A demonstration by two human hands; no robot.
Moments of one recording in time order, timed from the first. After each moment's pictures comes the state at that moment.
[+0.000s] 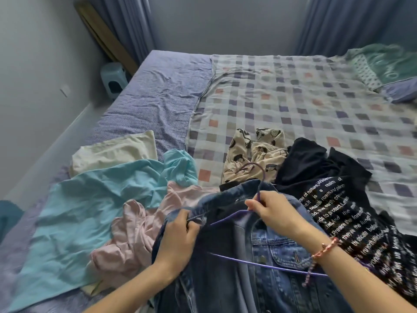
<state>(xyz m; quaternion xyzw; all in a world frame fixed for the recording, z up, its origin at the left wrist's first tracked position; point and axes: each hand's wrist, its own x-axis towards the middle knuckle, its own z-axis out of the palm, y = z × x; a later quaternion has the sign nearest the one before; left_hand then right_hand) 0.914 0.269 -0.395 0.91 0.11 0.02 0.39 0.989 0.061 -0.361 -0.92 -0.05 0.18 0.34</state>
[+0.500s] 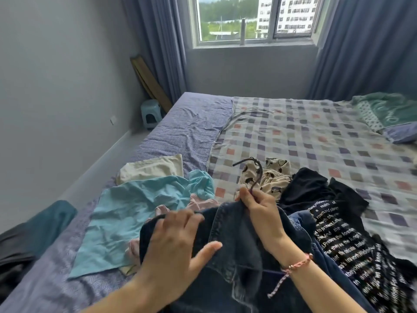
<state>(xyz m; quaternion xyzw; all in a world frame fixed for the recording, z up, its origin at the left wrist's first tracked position) 0.779 0.262 -0.232 0.98 -0.11 0.16 0.11 0.882 0.099 -0.248 -0.72 -0.05 0.04 0.69</state>
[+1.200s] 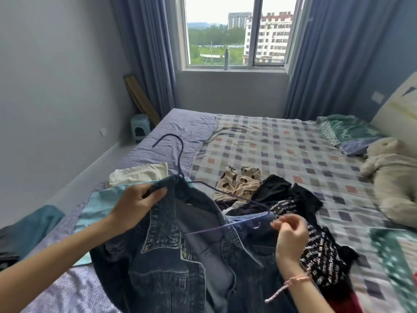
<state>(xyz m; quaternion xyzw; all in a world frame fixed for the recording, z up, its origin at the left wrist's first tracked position) 0.758 0.271 -0.166 0.90 -0.01 0.14 0.40 0.804 -0.040 -0.270 -0.68 0.16 -0.17 0.70</state>
